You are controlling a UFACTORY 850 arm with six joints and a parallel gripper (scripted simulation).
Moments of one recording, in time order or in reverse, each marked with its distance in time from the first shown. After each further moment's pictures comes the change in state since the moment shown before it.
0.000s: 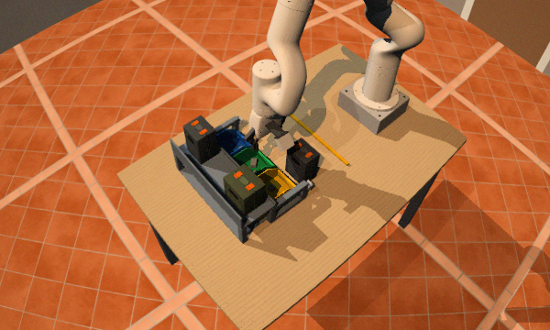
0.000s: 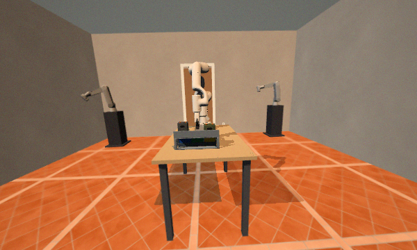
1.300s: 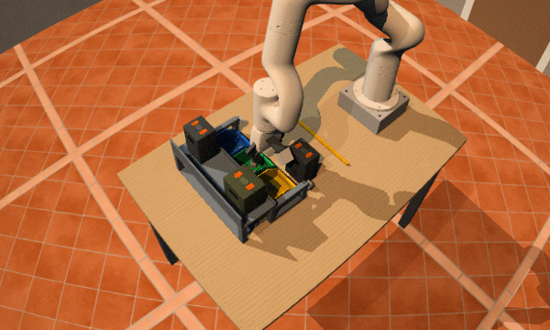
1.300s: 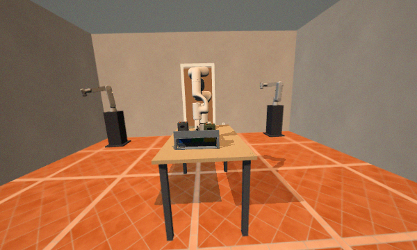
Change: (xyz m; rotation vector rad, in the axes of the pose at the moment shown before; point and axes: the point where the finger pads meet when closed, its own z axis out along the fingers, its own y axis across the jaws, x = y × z) arm 0.000 -0.004 0.072 0.001 0.000 0.000
